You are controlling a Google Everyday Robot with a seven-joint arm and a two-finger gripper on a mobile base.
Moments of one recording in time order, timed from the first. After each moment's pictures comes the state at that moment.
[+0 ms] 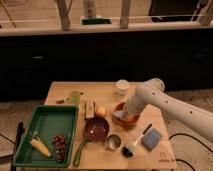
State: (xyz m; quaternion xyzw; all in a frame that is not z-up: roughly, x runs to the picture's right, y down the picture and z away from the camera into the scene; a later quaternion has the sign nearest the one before) arm 0.132 0.147 0.799 -0.23 -0.20 -0.21 0.93
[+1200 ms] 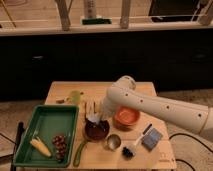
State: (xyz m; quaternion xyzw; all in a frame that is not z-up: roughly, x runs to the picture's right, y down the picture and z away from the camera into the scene) arm -0.021 0.150 0.743 -0.20 -0.27 -0.34 0.88
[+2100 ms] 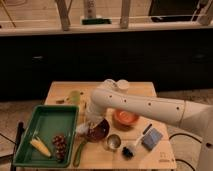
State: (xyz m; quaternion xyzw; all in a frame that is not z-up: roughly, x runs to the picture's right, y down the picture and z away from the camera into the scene) arm -0.080 0.196 0.729 -0.23 -0.33 -0.43 0.81
